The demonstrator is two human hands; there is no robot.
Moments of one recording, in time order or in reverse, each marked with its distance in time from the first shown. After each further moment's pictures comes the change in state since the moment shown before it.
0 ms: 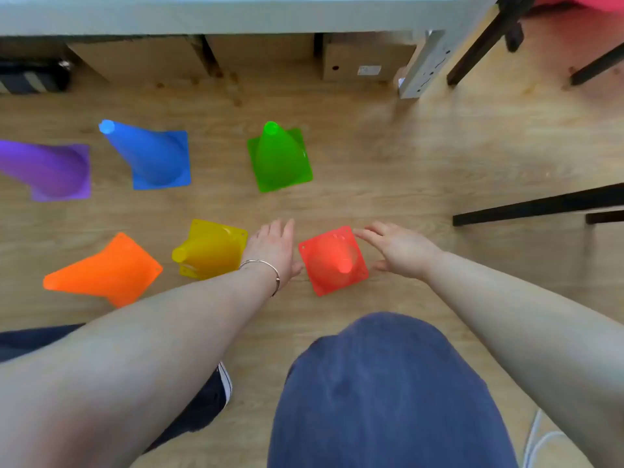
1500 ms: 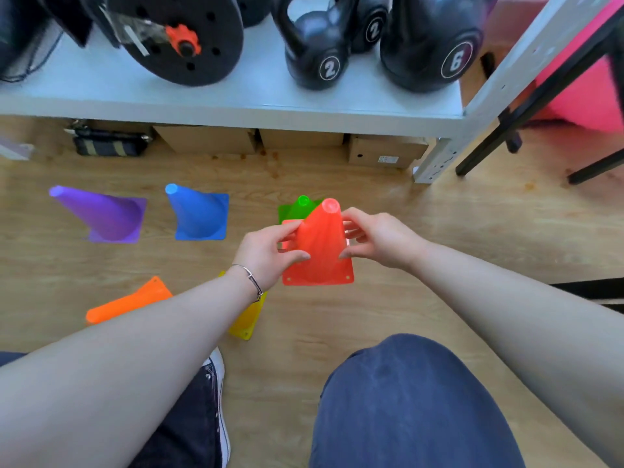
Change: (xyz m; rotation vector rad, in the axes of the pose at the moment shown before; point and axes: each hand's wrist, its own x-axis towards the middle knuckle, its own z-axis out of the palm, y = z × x) left_hand -0.001 -0.043 -0.115 -0.865 0.392 0.001; right_hand 0.049 -0.043 -0.153 0.518 0.254 -0.134
